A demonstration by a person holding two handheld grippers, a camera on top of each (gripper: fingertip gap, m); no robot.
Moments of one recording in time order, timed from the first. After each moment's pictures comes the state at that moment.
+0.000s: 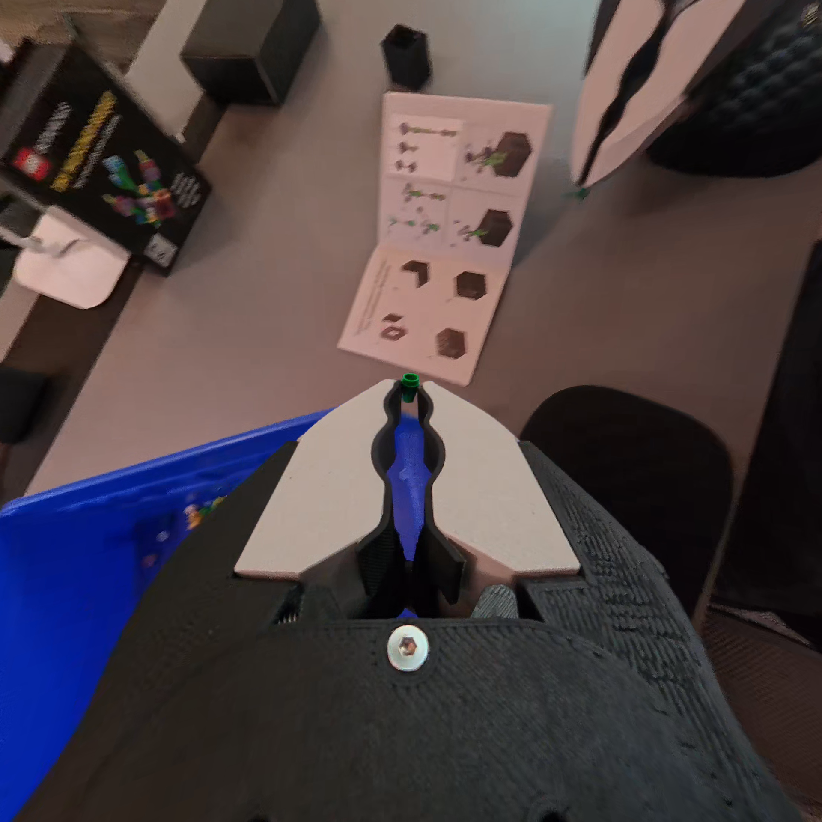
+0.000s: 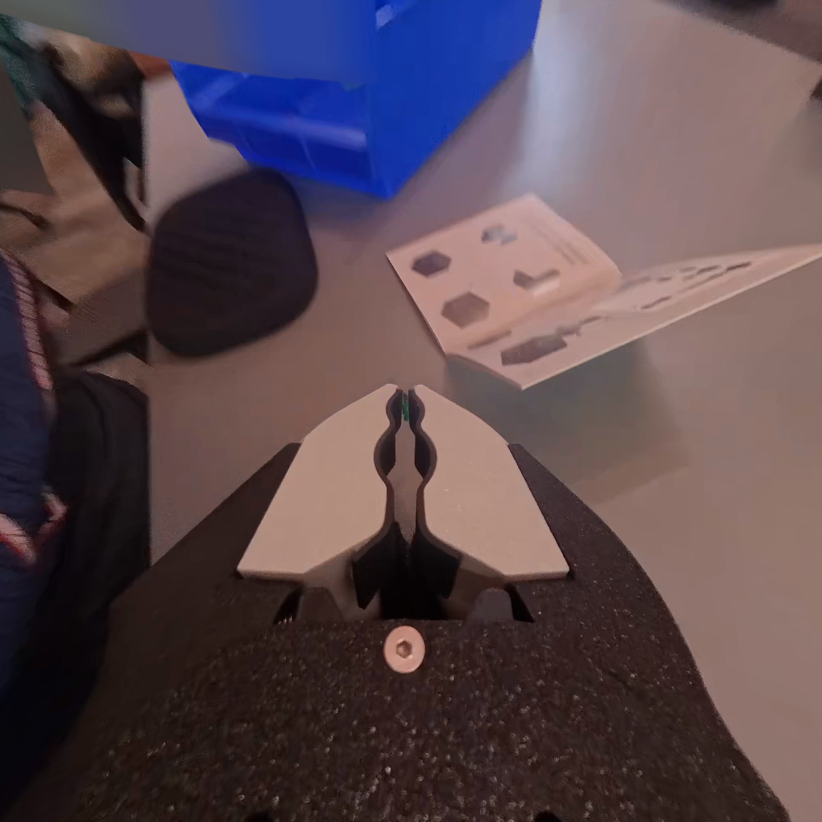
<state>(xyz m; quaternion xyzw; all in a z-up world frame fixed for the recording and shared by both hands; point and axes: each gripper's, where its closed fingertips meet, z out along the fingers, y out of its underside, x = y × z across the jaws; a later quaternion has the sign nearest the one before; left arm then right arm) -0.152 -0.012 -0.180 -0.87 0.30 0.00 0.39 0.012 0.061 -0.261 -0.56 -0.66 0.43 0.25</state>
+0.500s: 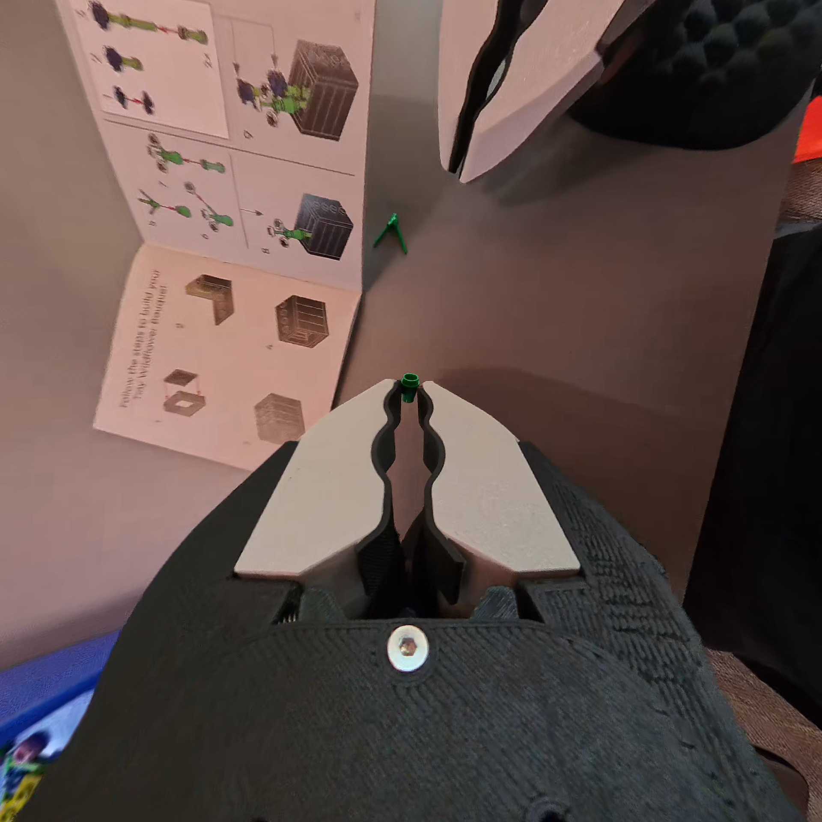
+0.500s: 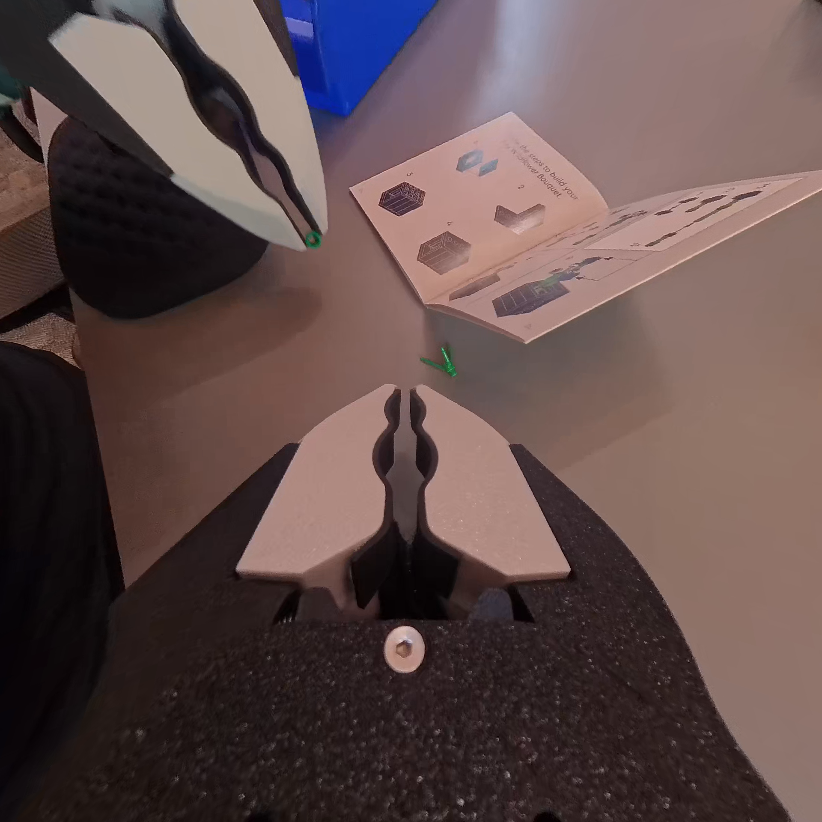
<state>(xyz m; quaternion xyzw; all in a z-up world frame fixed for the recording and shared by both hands) -0.047 0.009 -0.280 -0.89 0.32 -0.08 0.30 0.021 0.067 -0.280 -0.60 -0.67 0.36 0.25</state>
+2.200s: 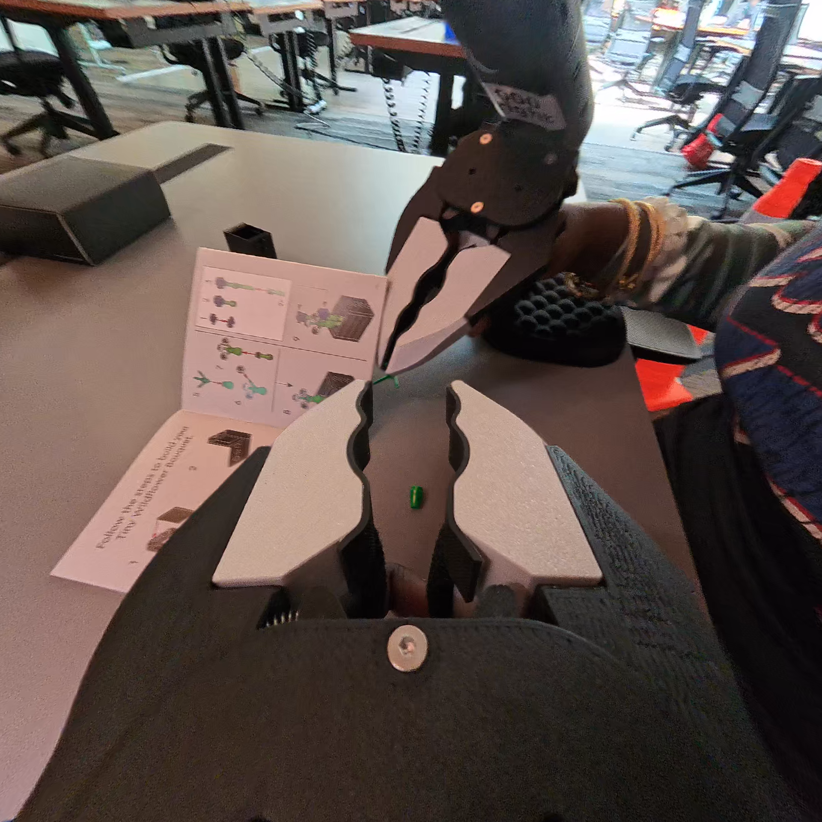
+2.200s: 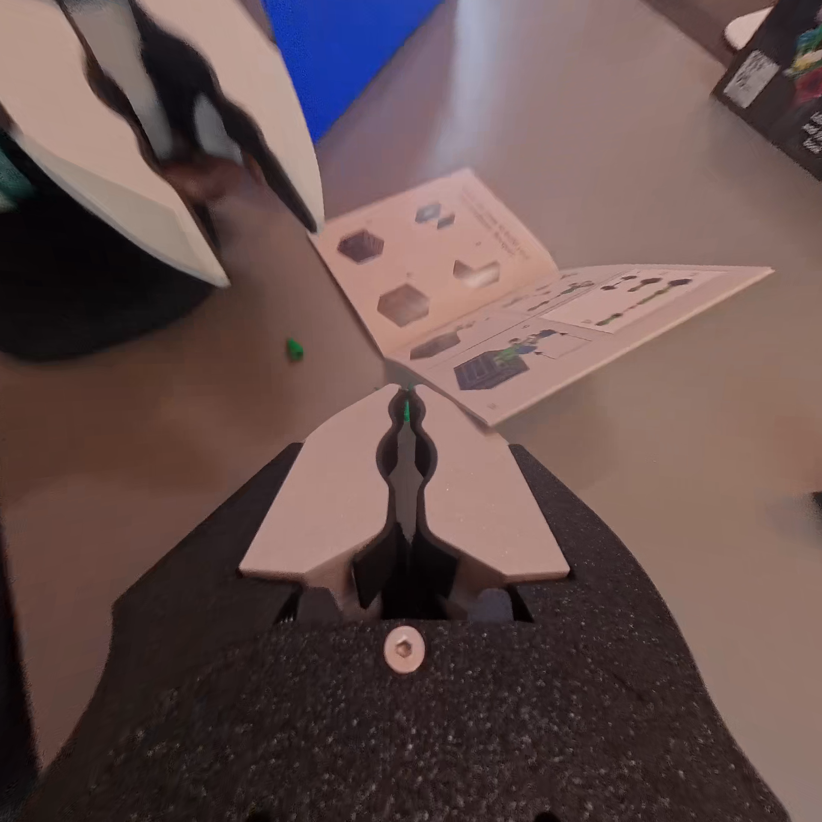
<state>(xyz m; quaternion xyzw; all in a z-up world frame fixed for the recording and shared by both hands) -0.027 0.031 -0.234 -0.76 0.28 -0.24 0.54 -0.009 0.081 -0.275 -0.59 -0.67 0.33 0.31</state>
